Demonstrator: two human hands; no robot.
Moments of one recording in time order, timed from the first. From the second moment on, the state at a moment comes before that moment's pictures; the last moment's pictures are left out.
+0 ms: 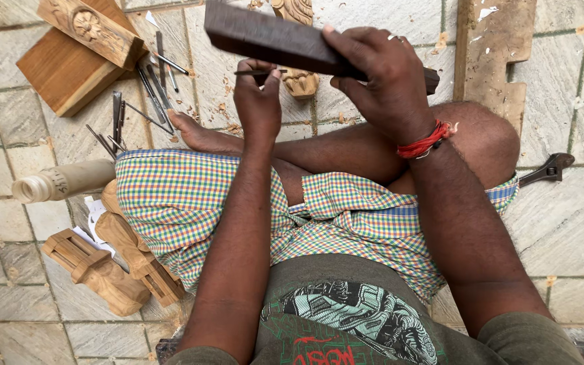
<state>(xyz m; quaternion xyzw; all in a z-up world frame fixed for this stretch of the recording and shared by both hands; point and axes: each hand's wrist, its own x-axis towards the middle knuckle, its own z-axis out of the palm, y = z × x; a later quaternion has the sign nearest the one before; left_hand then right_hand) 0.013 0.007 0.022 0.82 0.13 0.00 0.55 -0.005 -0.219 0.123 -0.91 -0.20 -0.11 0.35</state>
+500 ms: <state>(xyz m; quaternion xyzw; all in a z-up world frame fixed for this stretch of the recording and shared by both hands) 0.010 0.002 0.019 0.93 0.00 0.03 0.37 -0.005 -0.219 0.127 -0.90 -0.23 -0.14 0.34</state>
